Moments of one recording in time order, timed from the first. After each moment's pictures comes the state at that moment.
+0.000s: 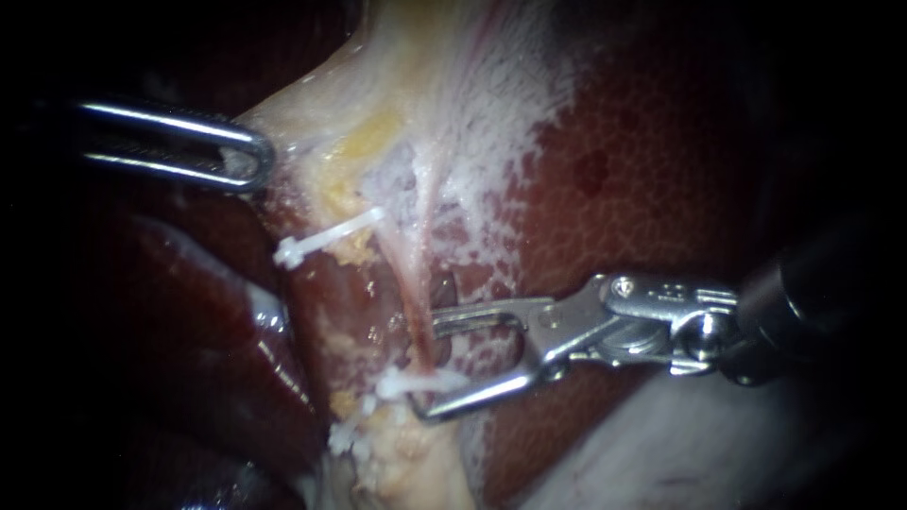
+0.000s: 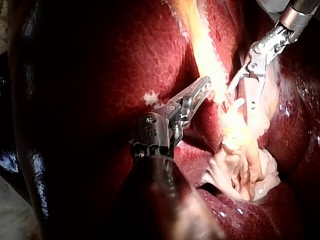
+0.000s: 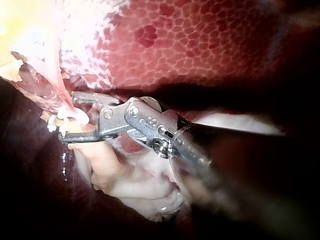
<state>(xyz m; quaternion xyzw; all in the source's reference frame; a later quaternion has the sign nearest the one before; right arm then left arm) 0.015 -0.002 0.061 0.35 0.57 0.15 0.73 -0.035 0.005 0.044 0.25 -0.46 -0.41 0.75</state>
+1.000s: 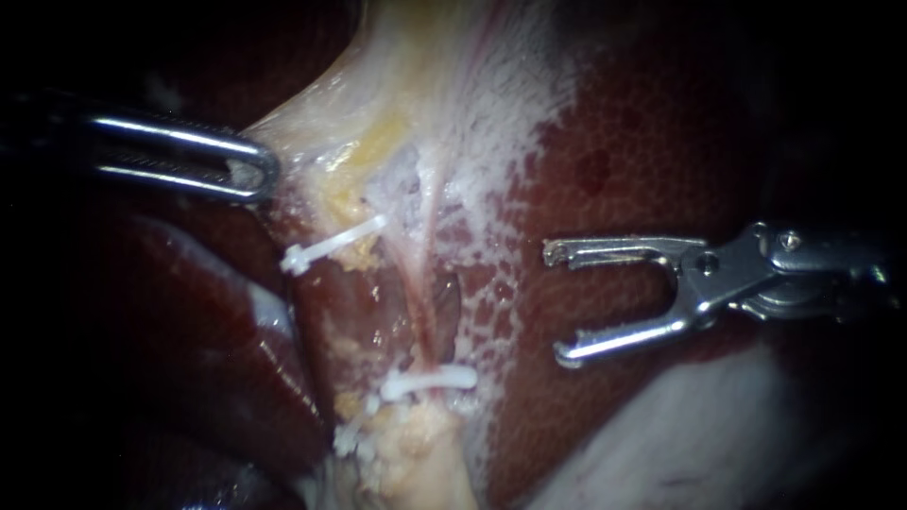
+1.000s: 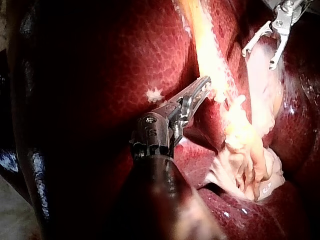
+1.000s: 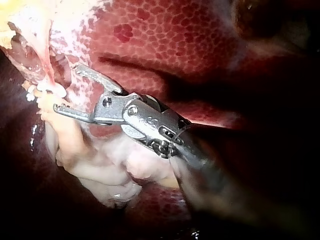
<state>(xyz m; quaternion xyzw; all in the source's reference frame) 0.007 0.001 0.056 0.27 0.59 0.12 0.75 -0.034 0.005 0.047 0.25 -0.46 -0.41 0.75</state>
